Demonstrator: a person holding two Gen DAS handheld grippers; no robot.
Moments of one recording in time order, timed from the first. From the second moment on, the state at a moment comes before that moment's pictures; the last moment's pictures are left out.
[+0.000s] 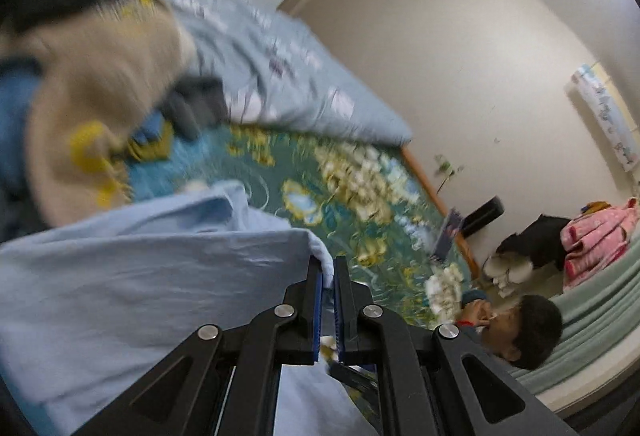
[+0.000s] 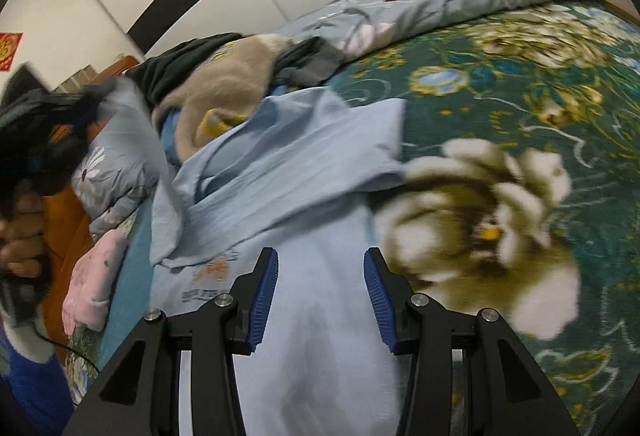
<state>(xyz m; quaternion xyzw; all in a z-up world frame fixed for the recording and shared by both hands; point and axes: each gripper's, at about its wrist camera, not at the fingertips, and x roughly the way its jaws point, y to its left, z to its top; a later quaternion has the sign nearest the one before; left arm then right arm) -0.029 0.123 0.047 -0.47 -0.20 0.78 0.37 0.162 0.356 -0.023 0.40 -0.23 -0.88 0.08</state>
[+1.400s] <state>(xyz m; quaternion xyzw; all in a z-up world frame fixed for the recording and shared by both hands) 0.073 -0.061 -0.065 -0.41 -0.11 0.90 0.02 0.021 0.325 -0.042 0.46 -0.21 -0.86 0.08</state>
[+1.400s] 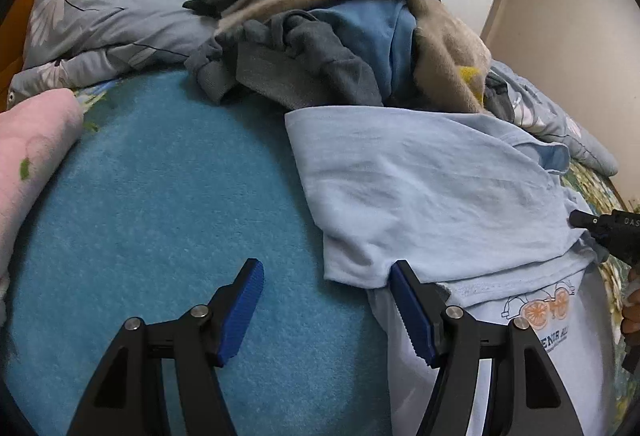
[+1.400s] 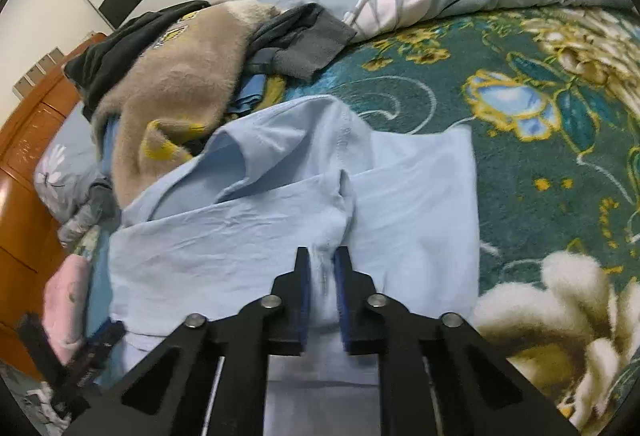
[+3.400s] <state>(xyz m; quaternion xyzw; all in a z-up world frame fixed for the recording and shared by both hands) 0.278 -0.073 -0.061 -0.53 -0.27 0.75 0.28 0.340 0.377 -0.068 0.44 -0.32 -0.82 0.17</state>
